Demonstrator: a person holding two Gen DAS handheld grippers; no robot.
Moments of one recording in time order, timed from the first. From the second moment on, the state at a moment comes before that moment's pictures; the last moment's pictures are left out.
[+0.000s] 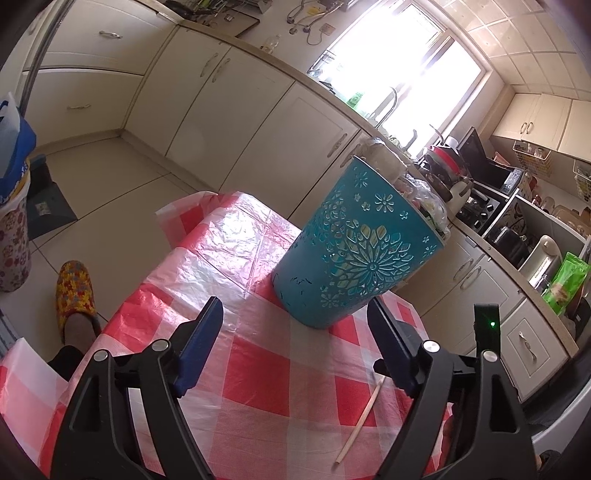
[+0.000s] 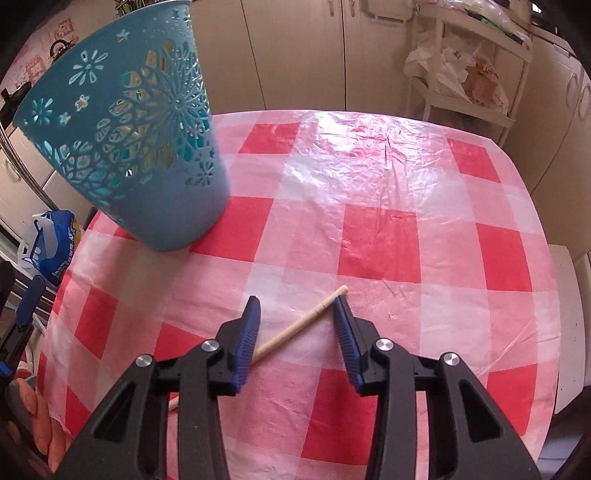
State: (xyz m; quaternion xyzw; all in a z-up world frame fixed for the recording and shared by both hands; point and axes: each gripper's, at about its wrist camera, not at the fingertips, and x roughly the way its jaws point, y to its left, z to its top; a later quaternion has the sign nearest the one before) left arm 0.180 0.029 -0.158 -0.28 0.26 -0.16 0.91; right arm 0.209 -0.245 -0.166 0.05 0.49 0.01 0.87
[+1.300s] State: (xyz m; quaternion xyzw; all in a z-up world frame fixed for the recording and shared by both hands) left arm 0.180 0.032 -0.158 -0.29 0.26 -0.16 0.91; right arm 0.194 -0.226 0.039 0.21 0.11 0.12 0.96
